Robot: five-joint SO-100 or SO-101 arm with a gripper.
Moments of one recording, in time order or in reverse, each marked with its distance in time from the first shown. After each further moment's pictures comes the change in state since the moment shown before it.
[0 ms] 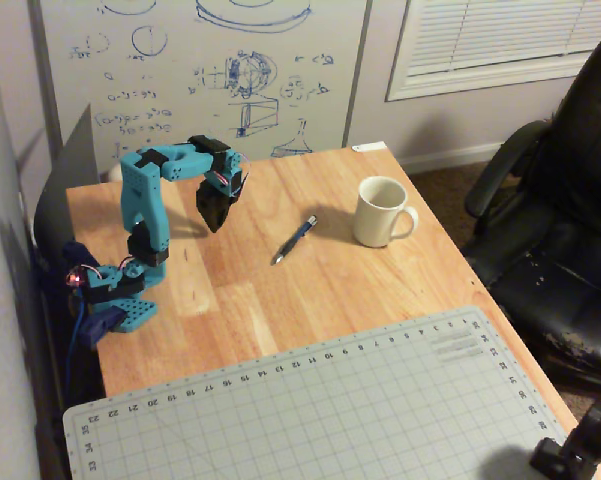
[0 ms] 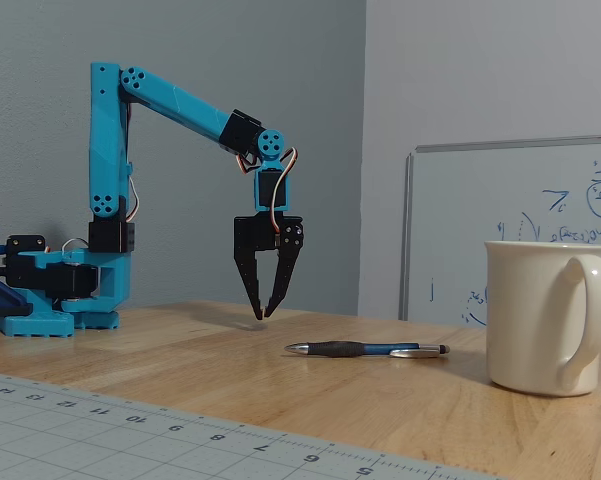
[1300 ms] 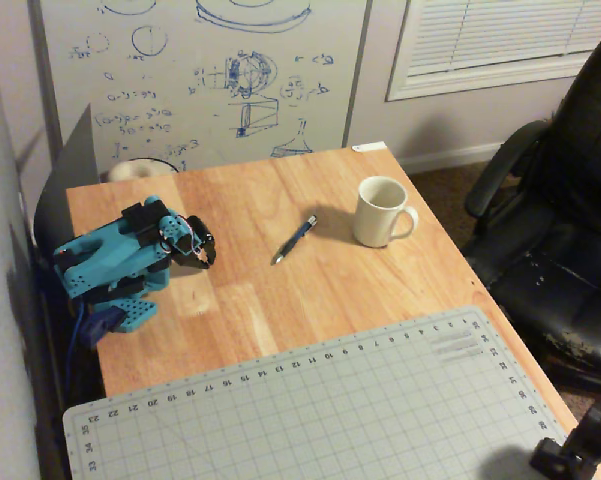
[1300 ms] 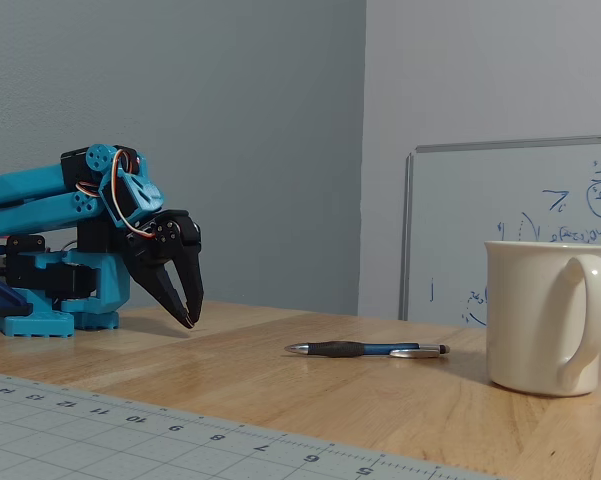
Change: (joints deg) arm 20.7 98.0 61.6 8.5 -0.1
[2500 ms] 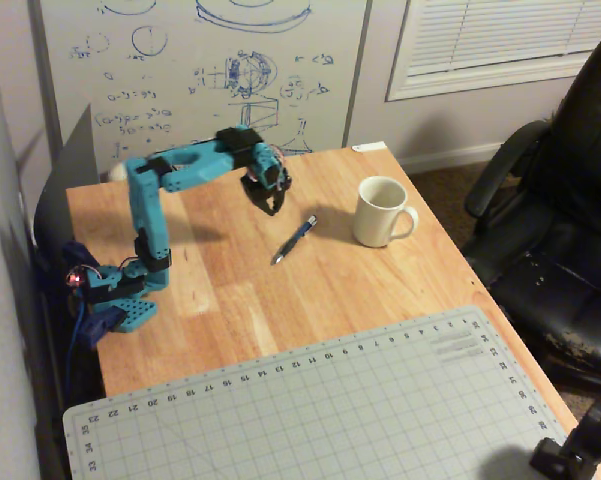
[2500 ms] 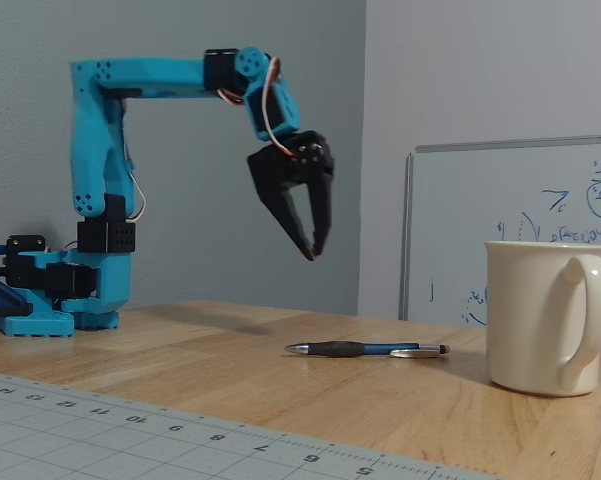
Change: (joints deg) arm 0.0 -99.1 -86.1 -2.5 0.0
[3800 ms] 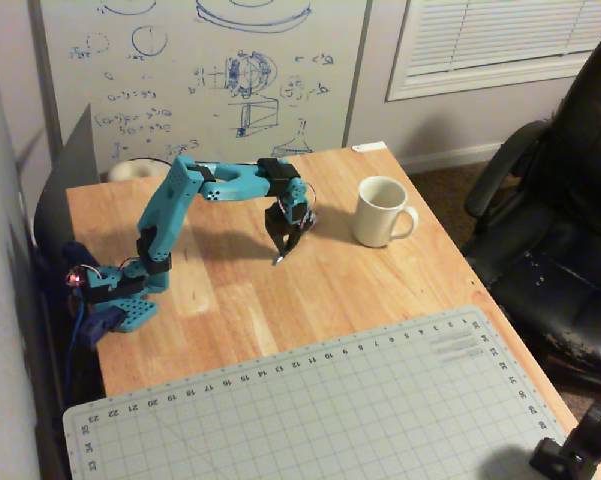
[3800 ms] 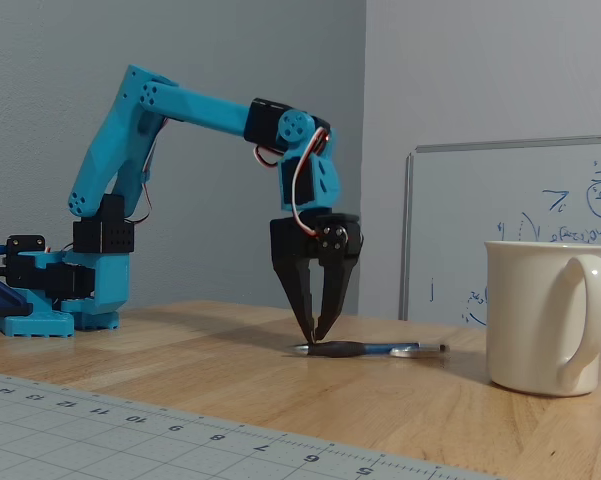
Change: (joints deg) arm 7.2 -25.9 -12.1 0.0 0.0
